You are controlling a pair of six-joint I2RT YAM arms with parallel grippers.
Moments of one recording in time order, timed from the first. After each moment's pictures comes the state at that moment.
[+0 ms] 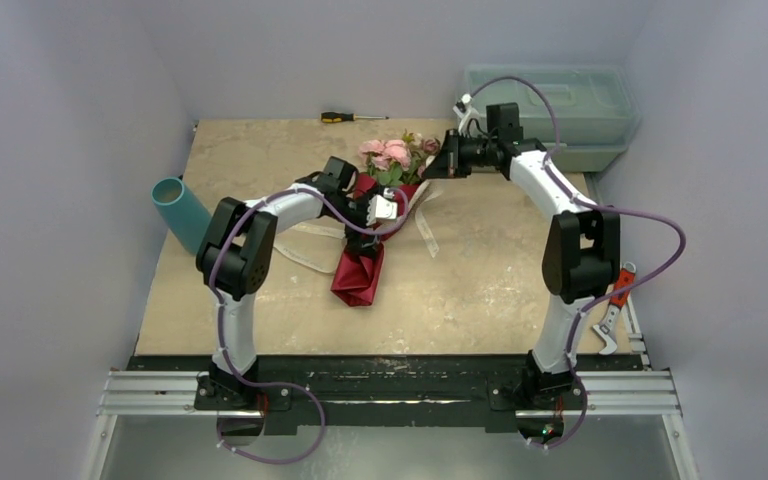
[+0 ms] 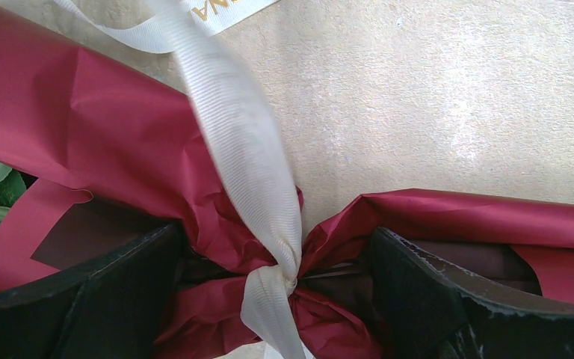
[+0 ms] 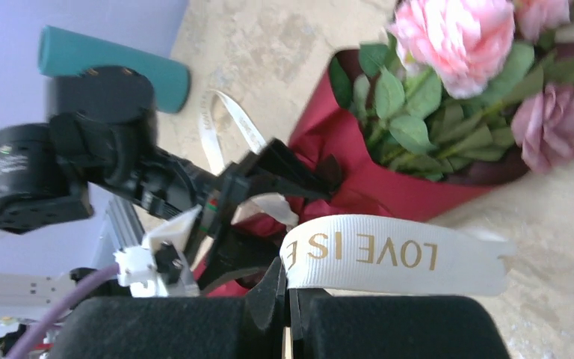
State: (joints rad) left arm -0.42 2.04 1.39 -0.43 0.70 1.08; right arm 0.18 1.91 1.58 -0.41 -0.81 0.26
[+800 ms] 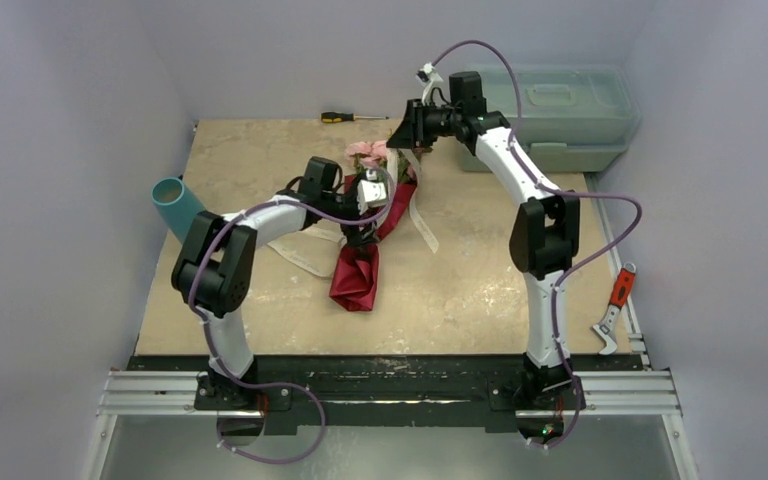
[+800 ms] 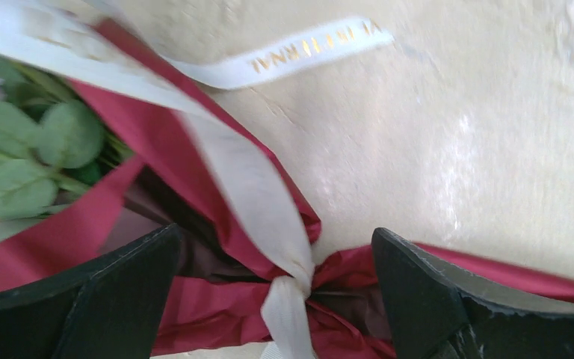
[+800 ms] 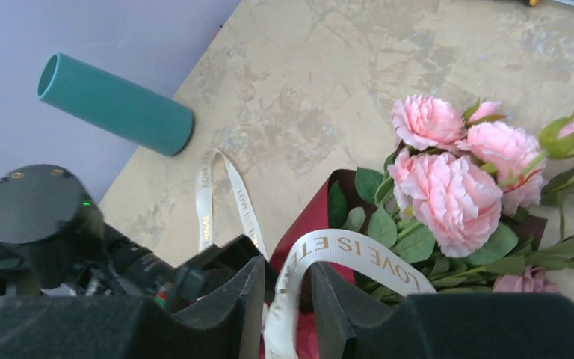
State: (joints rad) left arm -0.39 1.89 1.20 -0.17 0.73 0.78; right arm 0.30 2.19 2.07 -0.42 -0.77 0.24
